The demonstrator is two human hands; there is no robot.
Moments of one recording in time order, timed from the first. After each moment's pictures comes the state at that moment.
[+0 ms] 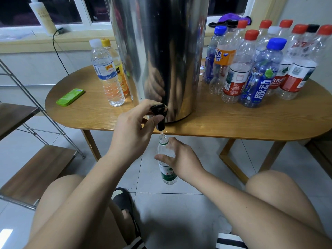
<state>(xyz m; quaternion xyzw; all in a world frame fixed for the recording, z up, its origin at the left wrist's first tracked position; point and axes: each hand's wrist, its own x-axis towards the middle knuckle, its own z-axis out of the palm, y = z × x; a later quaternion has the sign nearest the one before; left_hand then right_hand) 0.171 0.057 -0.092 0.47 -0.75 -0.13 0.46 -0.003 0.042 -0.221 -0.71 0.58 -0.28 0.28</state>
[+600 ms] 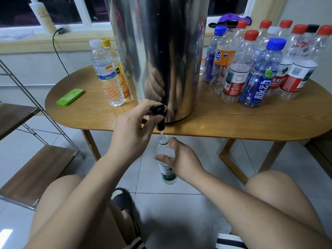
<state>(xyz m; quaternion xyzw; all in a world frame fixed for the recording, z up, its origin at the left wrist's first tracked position) 0.171 0.058 -0.092 0.47 -0.75 -0.13 0.45 -0.003 0.043 -0.220 -0.71 0.58 -0.28 0.28</state>
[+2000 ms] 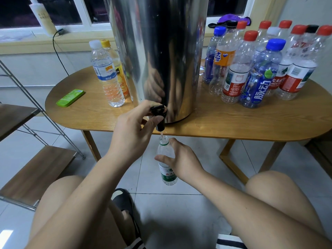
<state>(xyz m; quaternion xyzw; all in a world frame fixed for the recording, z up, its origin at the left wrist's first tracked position) 0.170 0.059 -0.091 0.47 -0.75 -0.13 0.45 -0.004 0.044 -0.220 -0.71 0.58 -0.28 0.28</state>
